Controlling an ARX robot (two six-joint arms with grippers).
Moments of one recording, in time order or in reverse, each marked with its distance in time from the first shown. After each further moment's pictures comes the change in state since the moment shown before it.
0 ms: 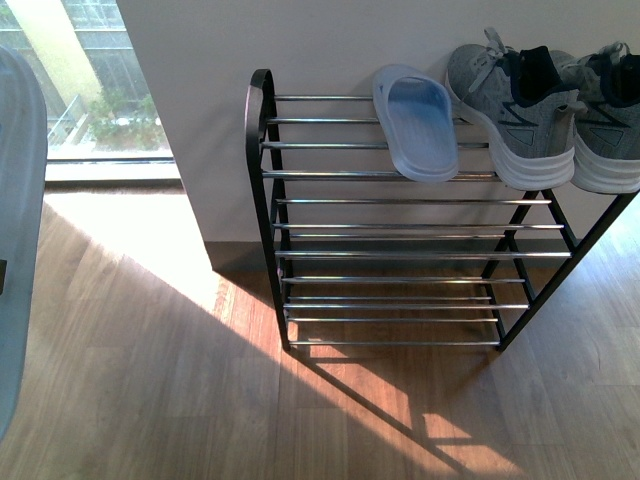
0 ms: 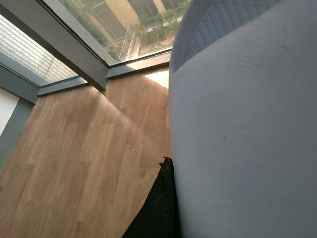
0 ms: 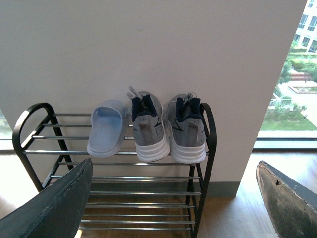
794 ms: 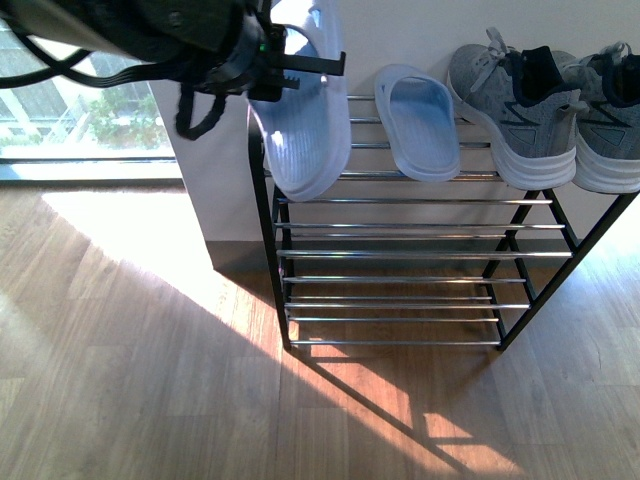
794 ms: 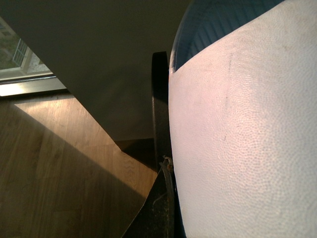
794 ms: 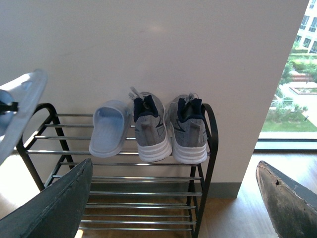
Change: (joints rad) left arm -0.088 0.922 1.083 -0.183 0.312 -0.270; right arm 0.000 0.000 0.000 0.000 -0.003 0.000
